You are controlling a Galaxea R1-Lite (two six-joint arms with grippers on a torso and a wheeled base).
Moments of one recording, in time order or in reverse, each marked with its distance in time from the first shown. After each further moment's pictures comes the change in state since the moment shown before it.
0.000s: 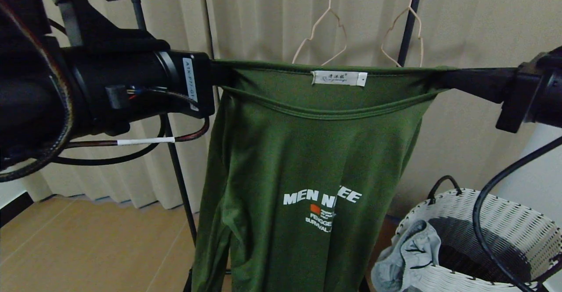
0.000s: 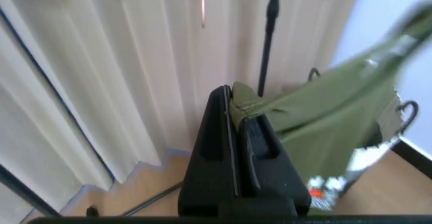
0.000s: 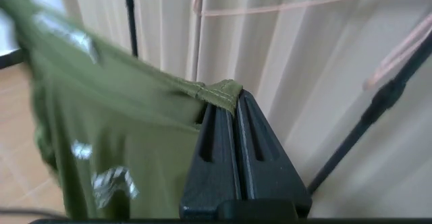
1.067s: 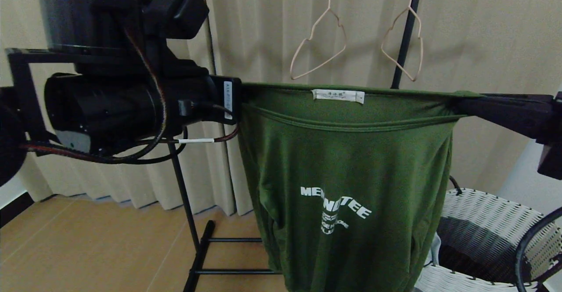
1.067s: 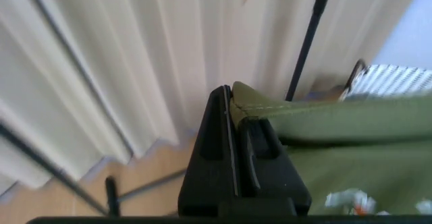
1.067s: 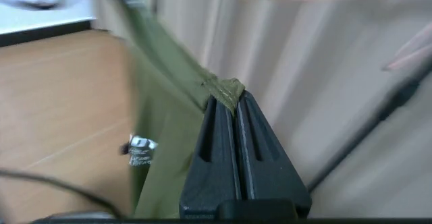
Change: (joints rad) left arm 0.045 0.135 -0.046 0.018 0.089 -0.024; right arm 0.011 -0.112 0.129 -0.011 0.060 -0.071
